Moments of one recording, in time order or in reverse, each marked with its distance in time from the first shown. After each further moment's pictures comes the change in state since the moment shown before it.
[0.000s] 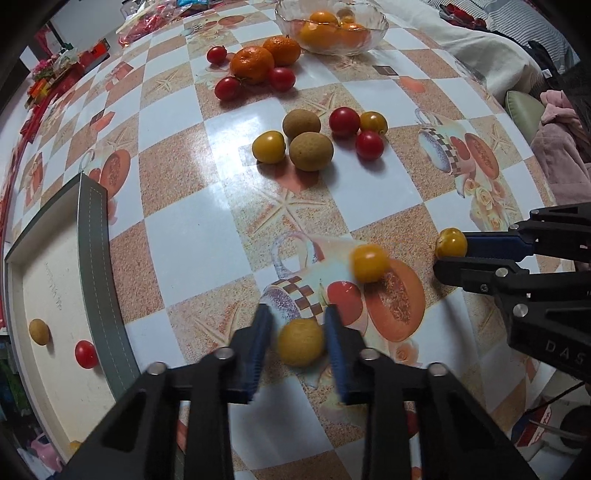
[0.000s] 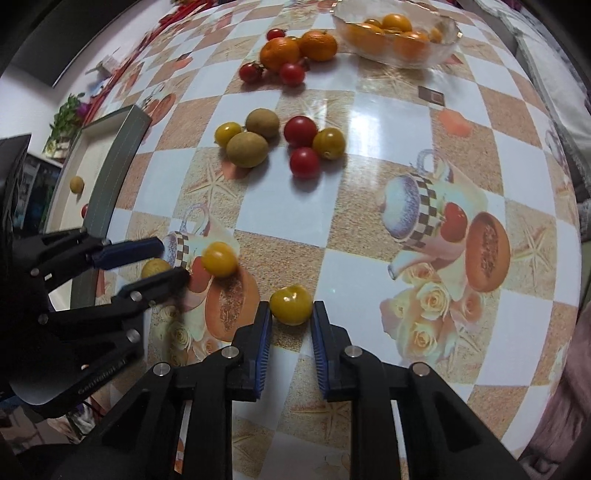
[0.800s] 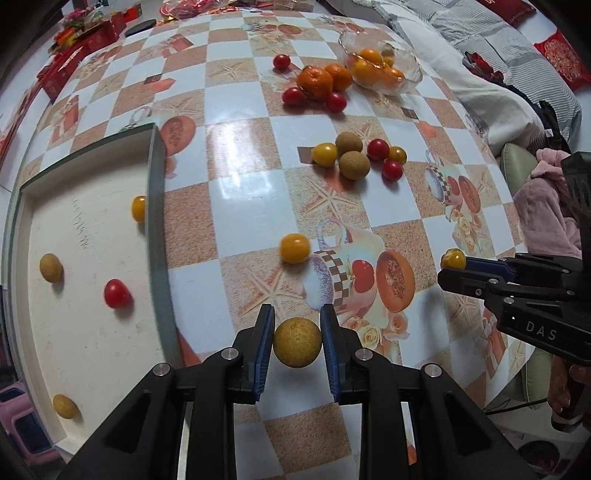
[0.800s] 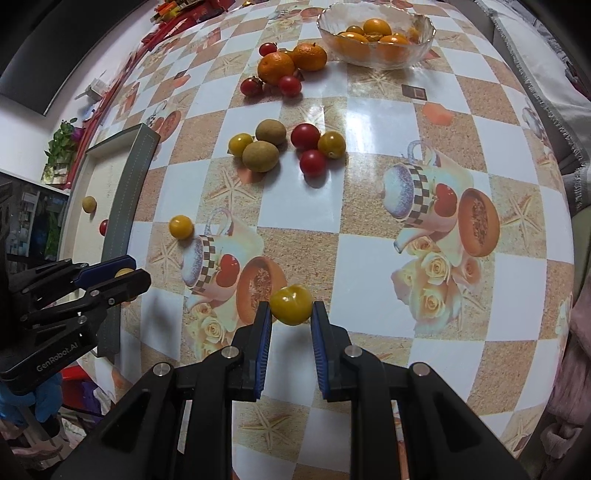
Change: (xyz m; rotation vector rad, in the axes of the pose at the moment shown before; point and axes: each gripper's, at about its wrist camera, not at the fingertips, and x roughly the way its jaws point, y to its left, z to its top) left arm -0.051 0.069 -0.043 -0.179 -0.047 -0.116; right arm -0.023 0.012 -0.014 0.091 -0.021 0.016
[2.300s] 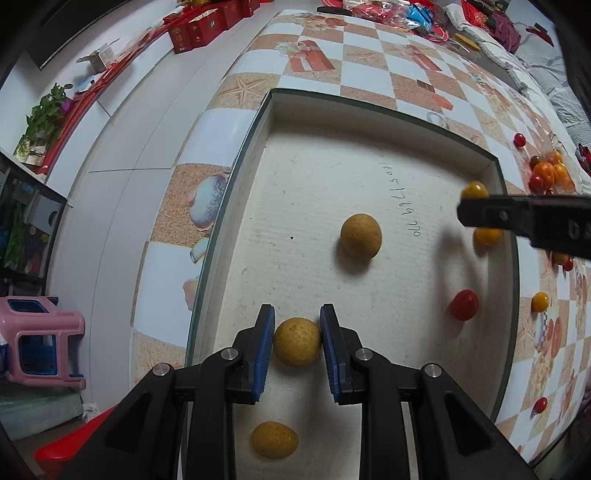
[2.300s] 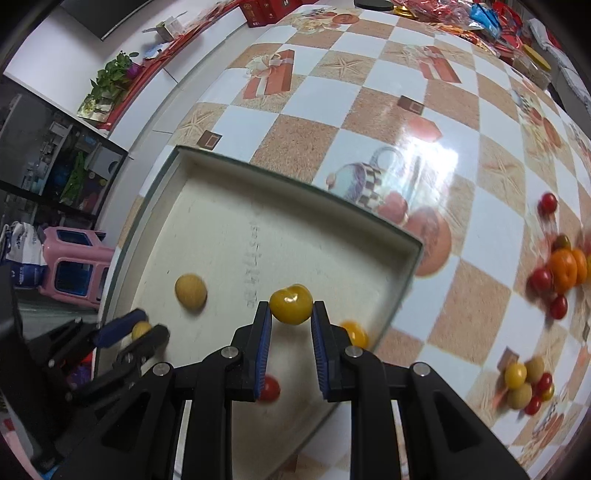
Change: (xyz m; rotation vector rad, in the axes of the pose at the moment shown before) left arm -0.018 0.222 -0.041 -0.339 -0.067 0.254; right arm 0.092 0.251 0.128 -0.323 0.055 0.021
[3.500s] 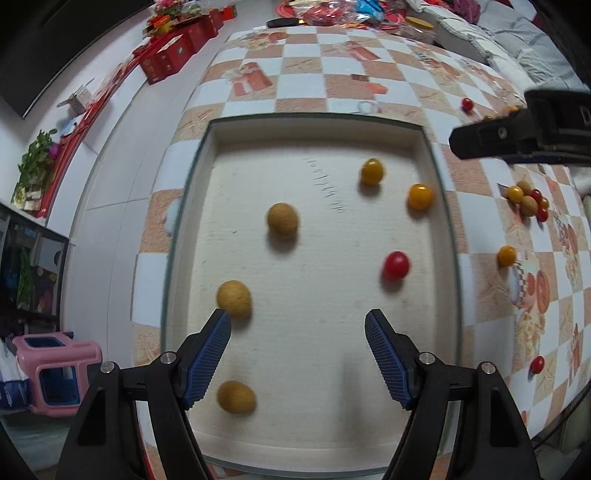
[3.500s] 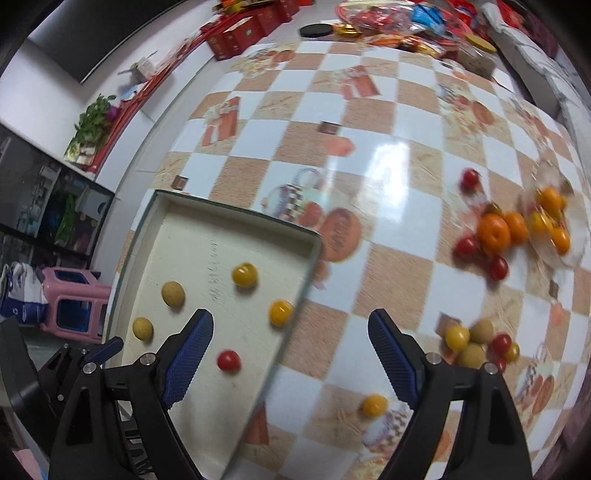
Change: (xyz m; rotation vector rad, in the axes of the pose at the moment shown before) left arm -0.038 -0.055 -0.023 0.164 -0.036 0.021; right arm -0.064 -0.054 -0.027 0.143 -0.113 -0.030
